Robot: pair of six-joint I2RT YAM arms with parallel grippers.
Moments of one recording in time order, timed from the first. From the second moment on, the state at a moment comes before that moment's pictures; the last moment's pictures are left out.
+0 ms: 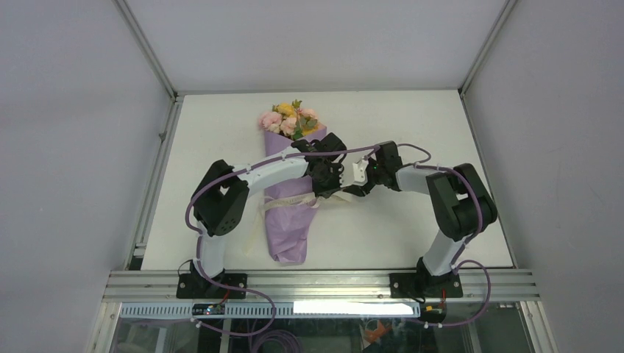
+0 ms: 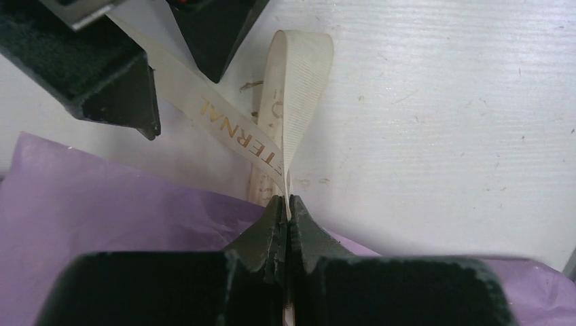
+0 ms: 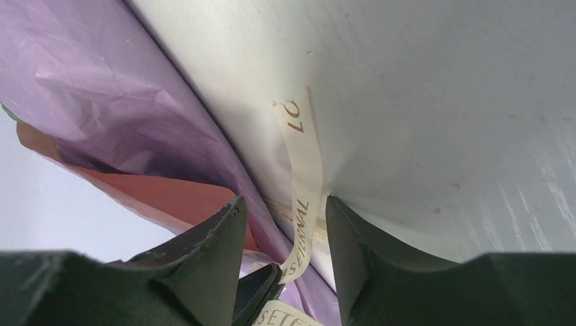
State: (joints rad) left arm -0.85 1.98 1.54 -0.76 0.29 0.63; right arm 0.35 1.73 0.80 0.00 -0.44 1.23
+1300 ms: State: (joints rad) left arm -0.74 1.86 1.72 -1.19 0.34 0.75; right arm 0.36 1.82 0.76 0.21 -0.40 1.42
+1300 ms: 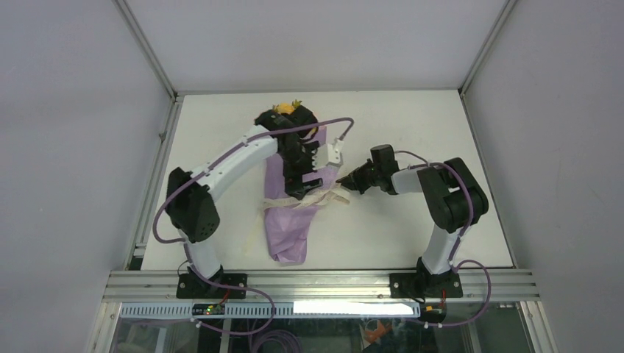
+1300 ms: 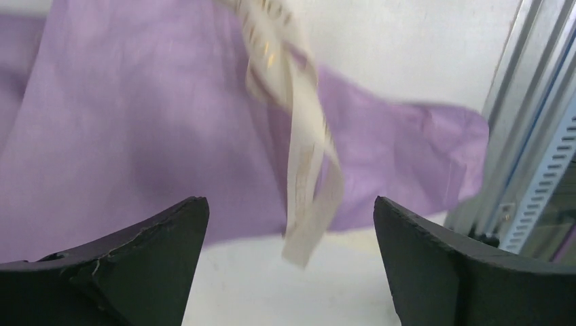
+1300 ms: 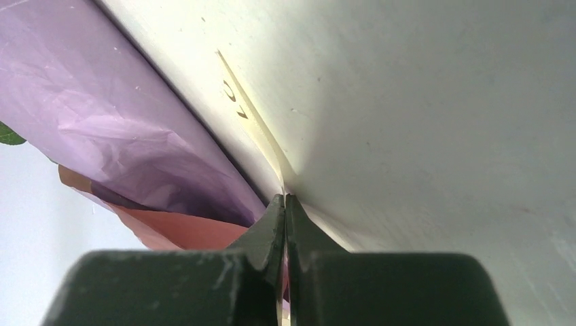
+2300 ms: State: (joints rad) left arm -0.46 1.63 1.16 -1.01 0.29 0.87; right arm 0.36 1.83 0.84 0.07 -0.39 1.33
